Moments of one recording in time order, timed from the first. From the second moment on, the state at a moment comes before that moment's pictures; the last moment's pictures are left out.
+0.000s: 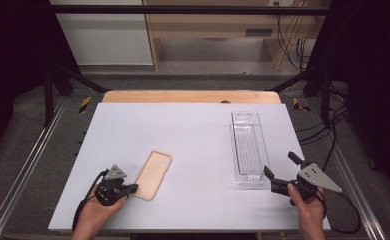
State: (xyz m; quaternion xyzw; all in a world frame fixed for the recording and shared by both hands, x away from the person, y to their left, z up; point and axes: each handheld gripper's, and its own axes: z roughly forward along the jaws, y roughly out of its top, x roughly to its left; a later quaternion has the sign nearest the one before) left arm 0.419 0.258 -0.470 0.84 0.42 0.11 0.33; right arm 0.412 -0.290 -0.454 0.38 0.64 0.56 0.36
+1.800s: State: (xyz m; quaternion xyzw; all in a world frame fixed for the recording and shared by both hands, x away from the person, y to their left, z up) left arm 0.399 0.269 -0.454 0.79 0.44 0.21 0.36; right arm 0.413 -0.293 -0.453 0.39 0.63 0.56 0.37
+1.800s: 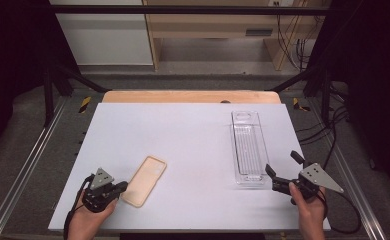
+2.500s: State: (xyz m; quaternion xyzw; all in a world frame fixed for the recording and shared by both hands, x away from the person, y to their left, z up) left arm 0.412 0.263 -0.472 0.79 0.48 0.20 0.32; right arm 0.413 -0.290 -0.453 0.38 0.64 0.55 0.37
